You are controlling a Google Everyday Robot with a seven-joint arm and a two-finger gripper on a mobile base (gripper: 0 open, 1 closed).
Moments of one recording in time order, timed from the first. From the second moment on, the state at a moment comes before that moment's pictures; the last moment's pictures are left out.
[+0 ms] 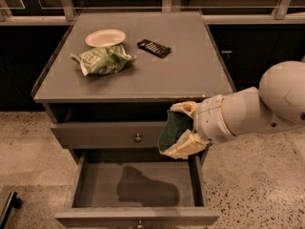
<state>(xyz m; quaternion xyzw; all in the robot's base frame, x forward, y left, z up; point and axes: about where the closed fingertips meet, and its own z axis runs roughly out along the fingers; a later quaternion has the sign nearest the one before) 0.445 -0.067 0.825 -0.61 0.68 0.17 0.37</state>
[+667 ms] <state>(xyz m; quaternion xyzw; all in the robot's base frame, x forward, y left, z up) 0.465 -0.079 0.848 -0.62 0.68 0.15 0.38</state>
